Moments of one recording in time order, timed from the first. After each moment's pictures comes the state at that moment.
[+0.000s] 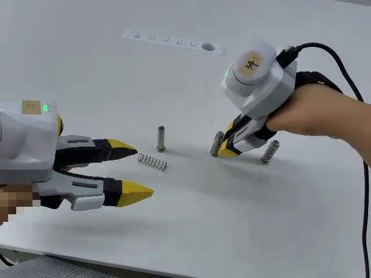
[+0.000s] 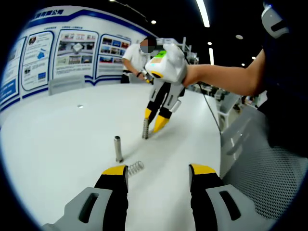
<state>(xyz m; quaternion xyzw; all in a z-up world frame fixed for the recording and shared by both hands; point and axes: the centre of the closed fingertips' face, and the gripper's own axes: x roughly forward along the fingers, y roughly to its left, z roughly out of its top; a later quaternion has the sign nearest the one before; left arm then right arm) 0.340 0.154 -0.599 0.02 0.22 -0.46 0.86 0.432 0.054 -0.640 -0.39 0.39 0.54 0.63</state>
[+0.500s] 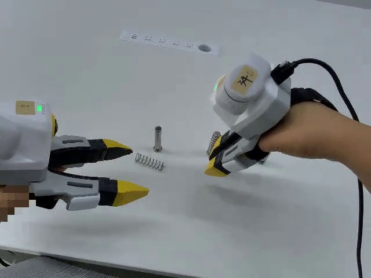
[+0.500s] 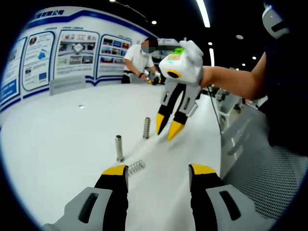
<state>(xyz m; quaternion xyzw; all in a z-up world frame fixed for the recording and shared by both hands) 0.340 0.156 -0.599 0.02 0.22 -0.45 0.86 0.389 0.086 -0.632 -0.36 0.38 0.58 0.62</state>
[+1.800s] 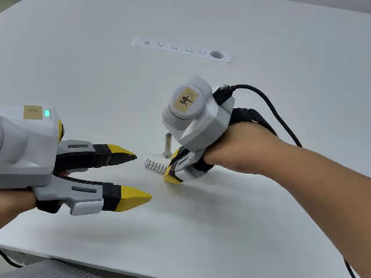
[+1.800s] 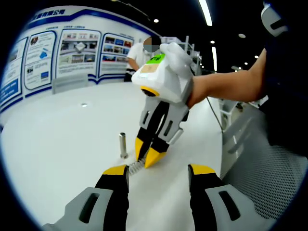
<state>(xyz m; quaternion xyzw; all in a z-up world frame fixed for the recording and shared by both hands) 0.338 0.165 -0.599 0.02 0.22 -0.44 0.87 0.385 0.158 -0.666 -0.34 0.37 0.60 0.62</state>
